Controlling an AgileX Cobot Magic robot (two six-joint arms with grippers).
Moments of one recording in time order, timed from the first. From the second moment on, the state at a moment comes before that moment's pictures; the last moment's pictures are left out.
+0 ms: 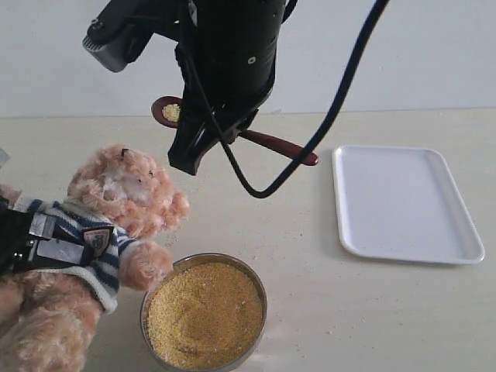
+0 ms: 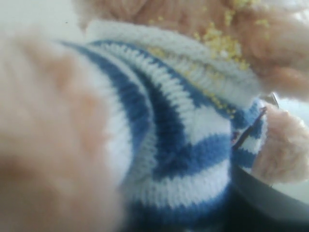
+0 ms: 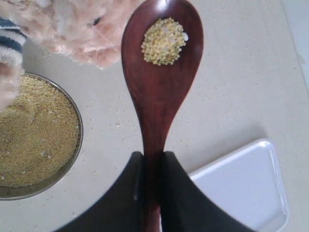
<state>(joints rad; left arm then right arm) 0.06 1.39 -0.59 -1.00 0.80 0.90 0.95 1.79 -1.76 -0.28 1.22 -0.23</state>
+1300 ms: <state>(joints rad) 0.06 1.39 -0.59 -1.01 0.81 0.90 1.25 1.96 -1.76 -0.83 1.22 -0.04</state>
